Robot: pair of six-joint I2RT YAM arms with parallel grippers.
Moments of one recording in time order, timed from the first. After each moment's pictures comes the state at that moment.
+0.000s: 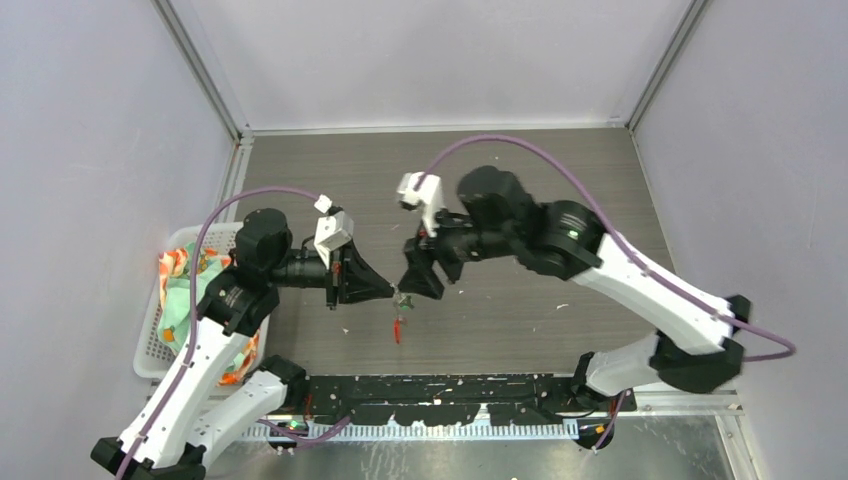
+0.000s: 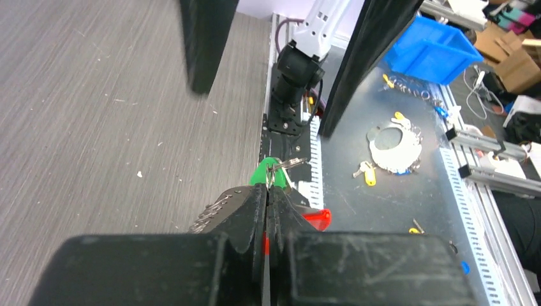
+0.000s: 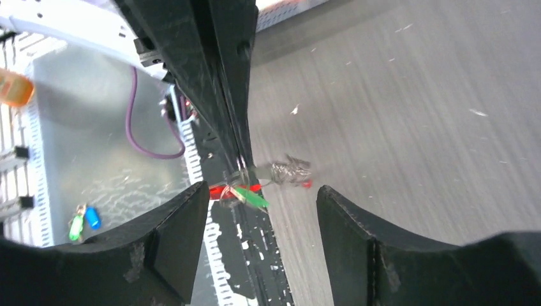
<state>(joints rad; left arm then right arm) -0.46 0.78 0.98 -0.53 1.09 0.02 1.09 1.43 1.77 -0.89 -0.31 0.07</state>
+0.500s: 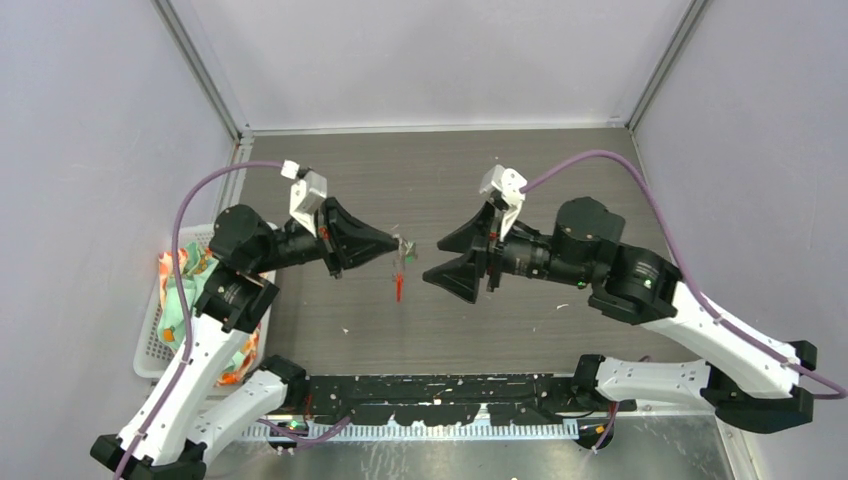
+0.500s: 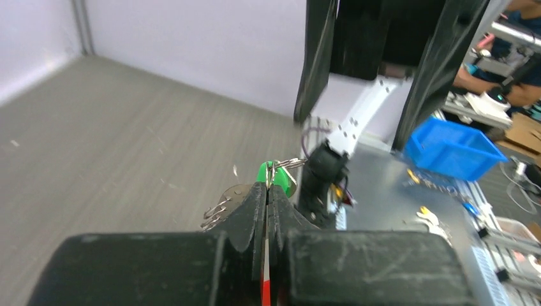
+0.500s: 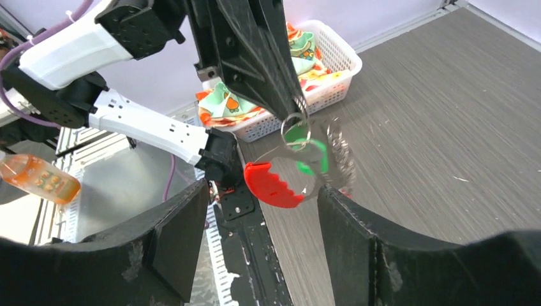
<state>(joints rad) -0.46 0.77 0.97 -0.05 0.91 -0.37 1.08 0.98 1.36 -0.47 -0.19 0.23</state>
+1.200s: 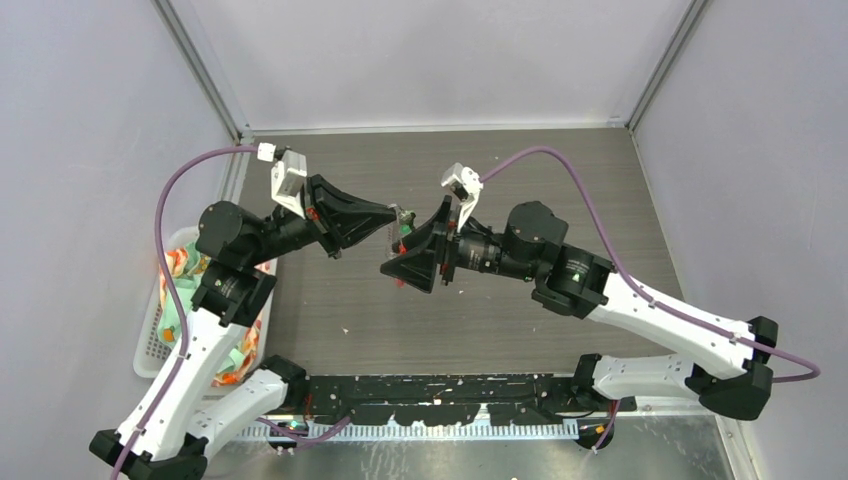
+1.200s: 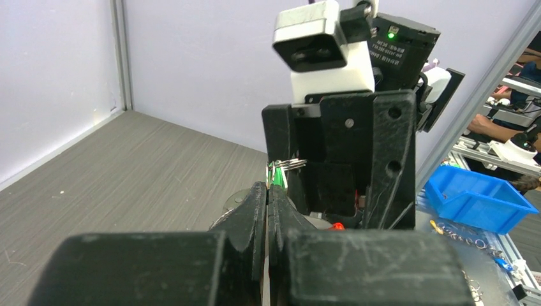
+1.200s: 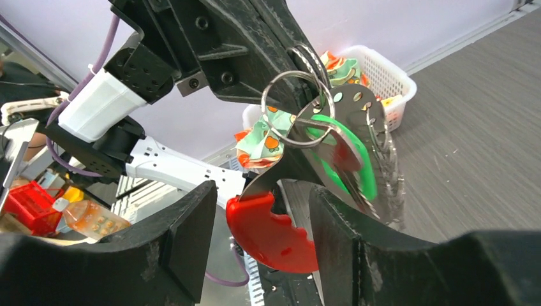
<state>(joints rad) -0.47 0.82 1.07 0.12 0.78 -0.45 1.09 1.10 1.19 -0.03 -0.23 0.45</state>
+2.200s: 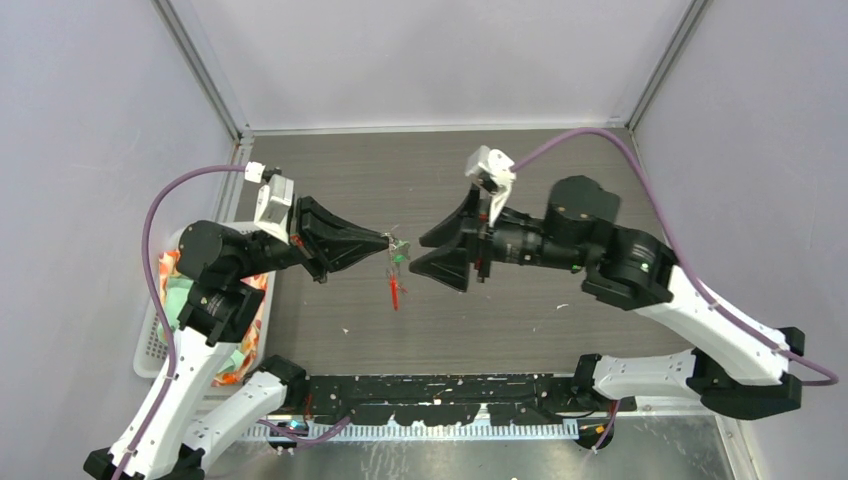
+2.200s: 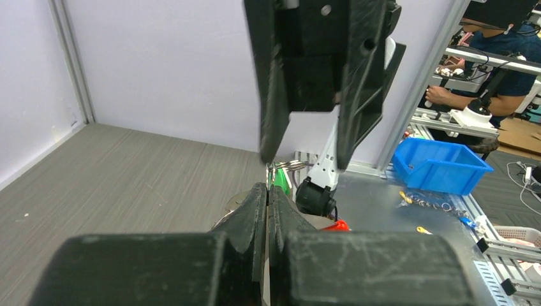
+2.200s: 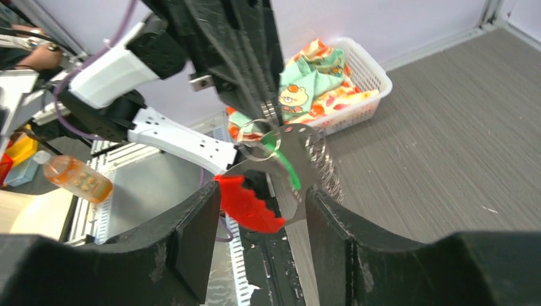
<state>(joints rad) -0.47 0.75 1.06 0.10 0.91 -0.46 1.10 1.08 1.55 -0.50 -0.26 0.26</state>
